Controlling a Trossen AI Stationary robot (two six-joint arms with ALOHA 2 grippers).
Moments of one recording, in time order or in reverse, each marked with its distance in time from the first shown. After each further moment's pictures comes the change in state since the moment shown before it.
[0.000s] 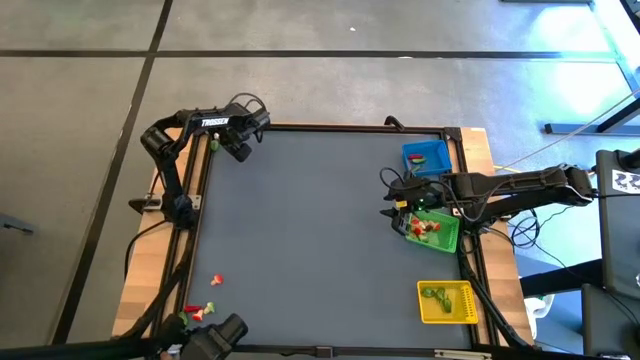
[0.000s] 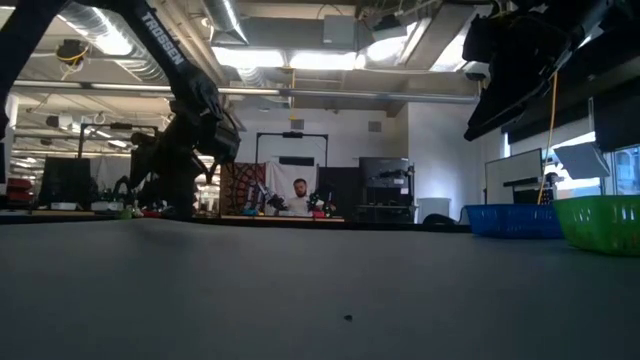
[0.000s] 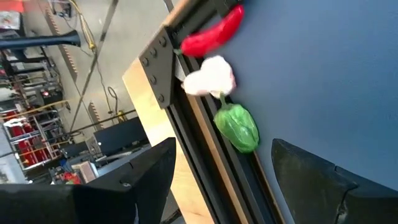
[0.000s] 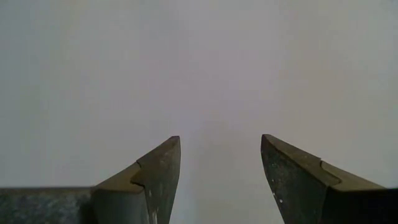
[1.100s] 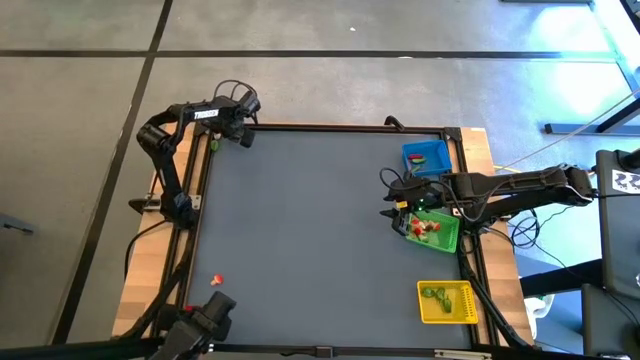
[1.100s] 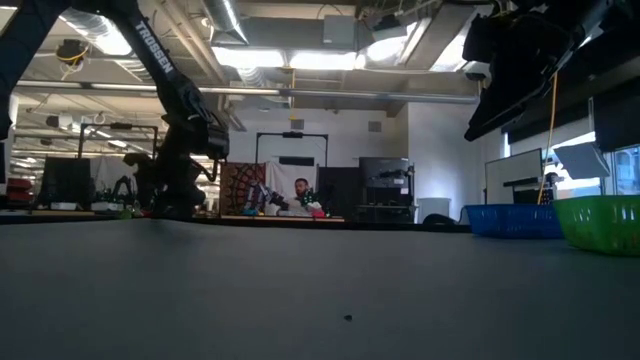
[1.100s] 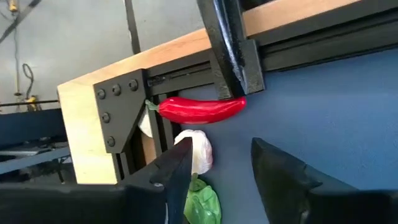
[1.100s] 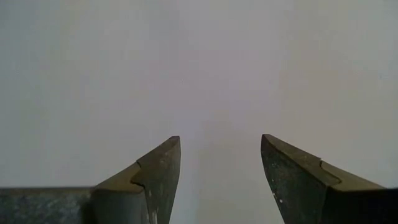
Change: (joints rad) left arm 0.156 0.012 0.003 0.285 0.181 -0.023; right arm 0.000 0.000 -0.001 -0.002 -0.010 -0.012
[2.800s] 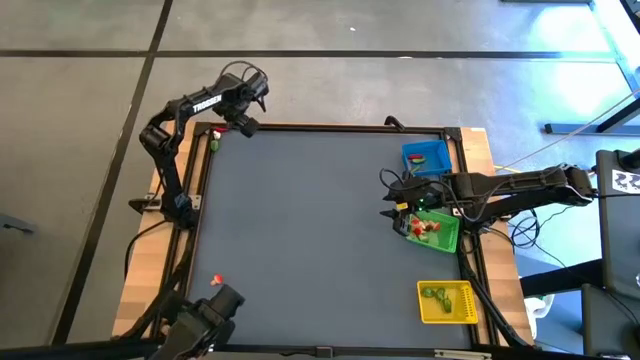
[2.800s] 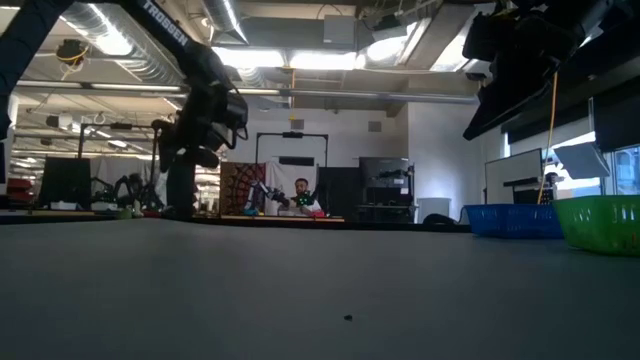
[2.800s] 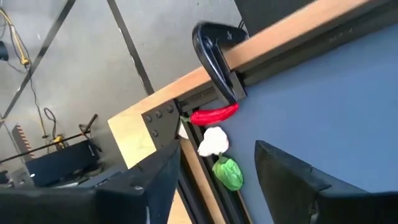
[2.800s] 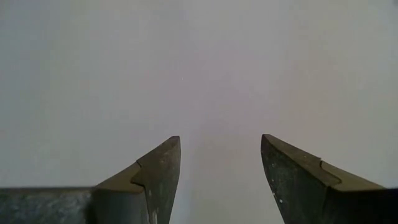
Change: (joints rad) left arm -0.062 0.003 0.335 -0.379 0.007 0.167; right arm 0.000 0.000 0.000 0.002 -0.001 -0.064
